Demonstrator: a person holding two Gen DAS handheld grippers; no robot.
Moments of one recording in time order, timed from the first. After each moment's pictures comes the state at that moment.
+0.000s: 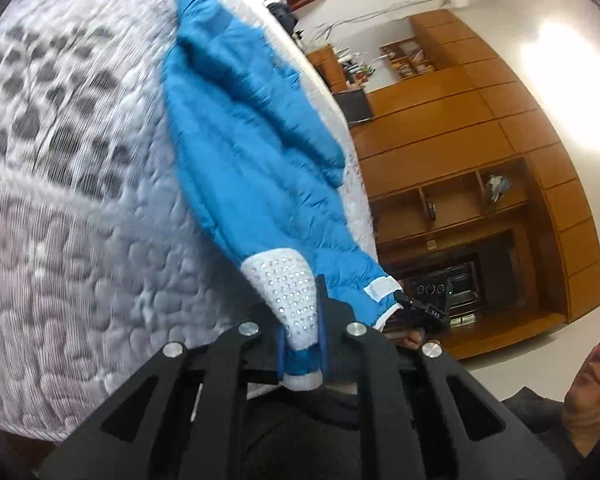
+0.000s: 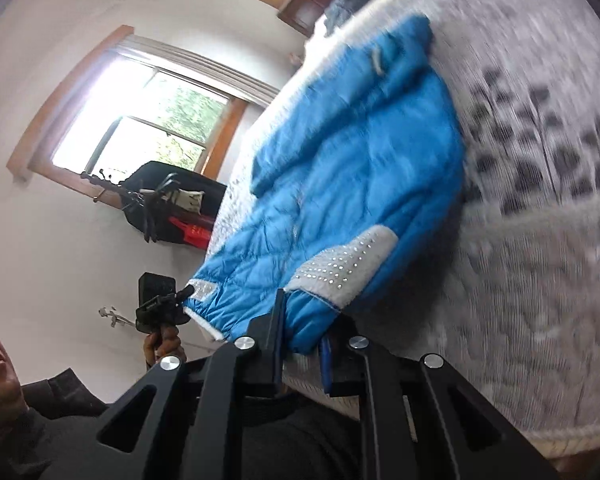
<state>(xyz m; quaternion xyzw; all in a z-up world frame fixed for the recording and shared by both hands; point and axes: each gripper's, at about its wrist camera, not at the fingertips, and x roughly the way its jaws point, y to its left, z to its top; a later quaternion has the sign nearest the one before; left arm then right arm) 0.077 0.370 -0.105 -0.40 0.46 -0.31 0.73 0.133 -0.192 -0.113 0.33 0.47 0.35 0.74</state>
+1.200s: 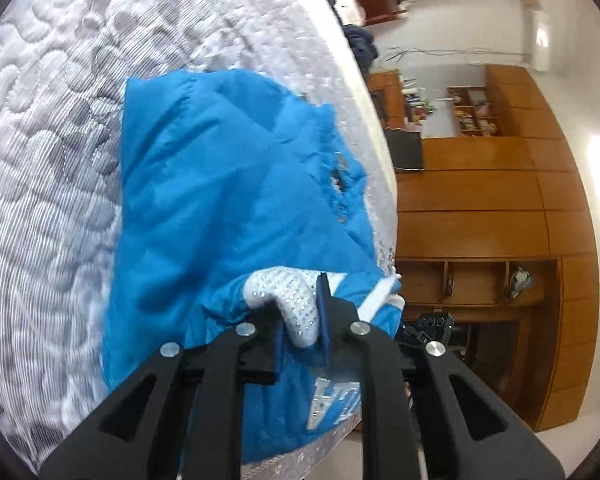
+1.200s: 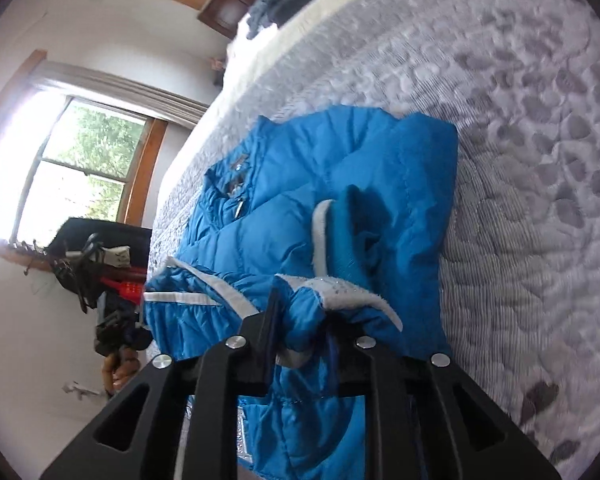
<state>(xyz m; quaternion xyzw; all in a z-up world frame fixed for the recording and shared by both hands) 0.386 0.395 -0.165 -0.50 0.53 -0.21 0.66 0.439 -0.167 -0.153 0.33 0.56 0.23 0.73</state>
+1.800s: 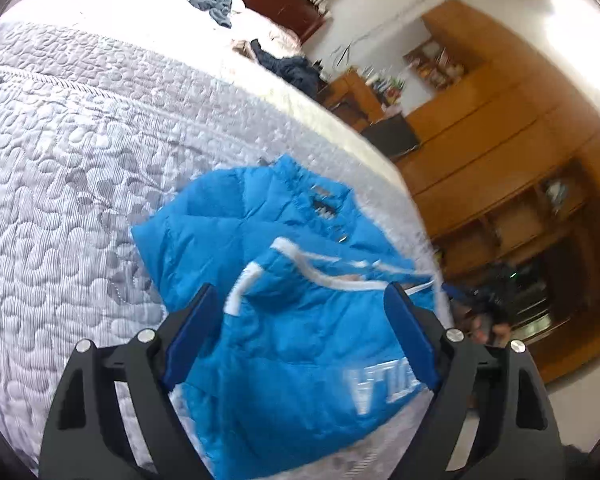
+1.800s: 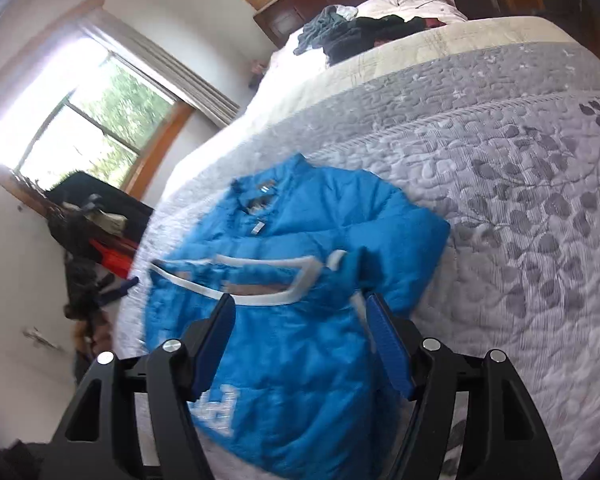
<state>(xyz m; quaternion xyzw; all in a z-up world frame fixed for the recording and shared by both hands) 0.366 0.391 -0.090 -0.27 0.47 -0.23 0.81 0.433 -0.179 -0.097 0.20 0.50 0.27 0.80</state>
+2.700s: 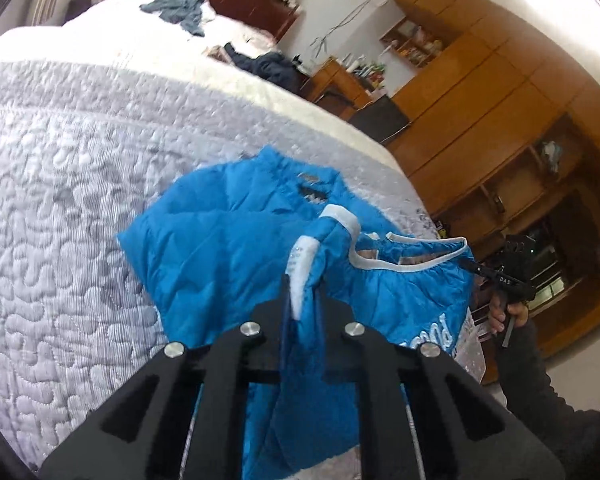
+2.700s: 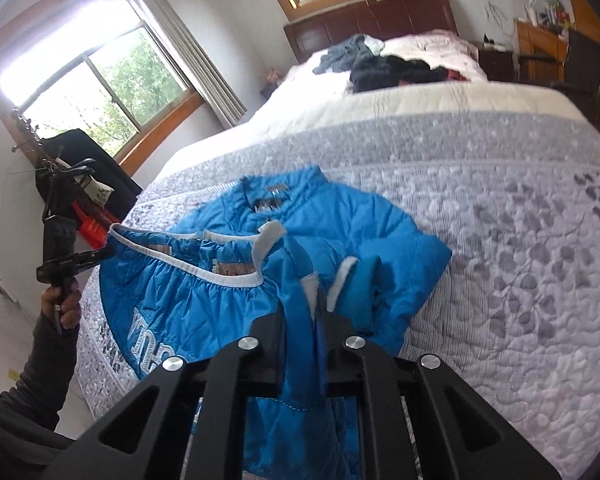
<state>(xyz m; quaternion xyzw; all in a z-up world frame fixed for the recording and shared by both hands) 0.343 0.387 -0.059 -0.23 0.43 -0.27 0.83 0.391 -0.157 -0.058 0.11 0.44 0.27 0.85</state>
